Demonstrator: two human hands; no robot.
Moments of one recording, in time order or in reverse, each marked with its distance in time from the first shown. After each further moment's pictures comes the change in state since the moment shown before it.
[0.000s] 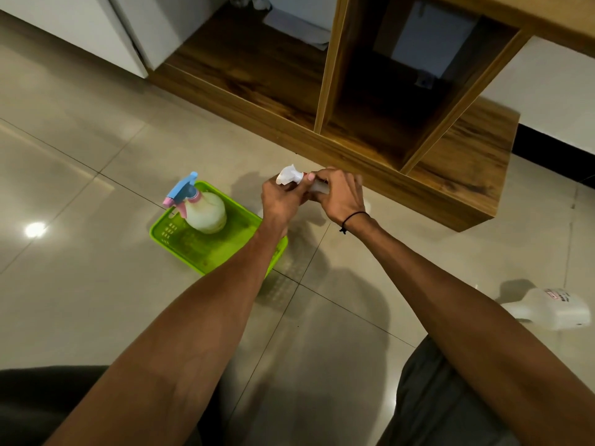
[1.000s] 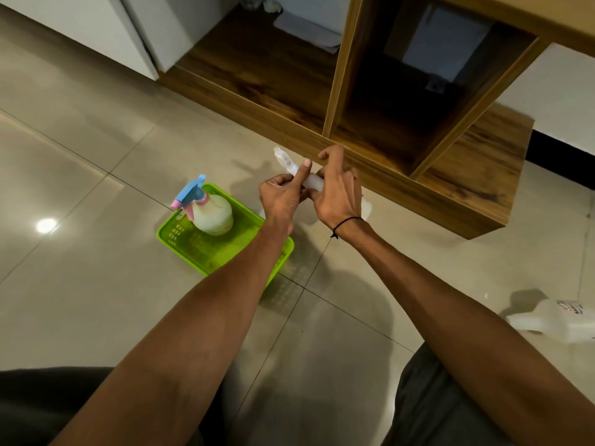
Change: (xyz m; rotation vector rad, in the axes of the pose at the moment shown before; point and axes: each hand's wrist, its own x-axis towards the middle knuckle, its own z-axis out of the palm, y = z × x) left_hand 0.009 0.013 0.000 -0.140 0.113 -0.077; right_hand -0.004 -0.035 0.005 0.108 0.296 -0.052
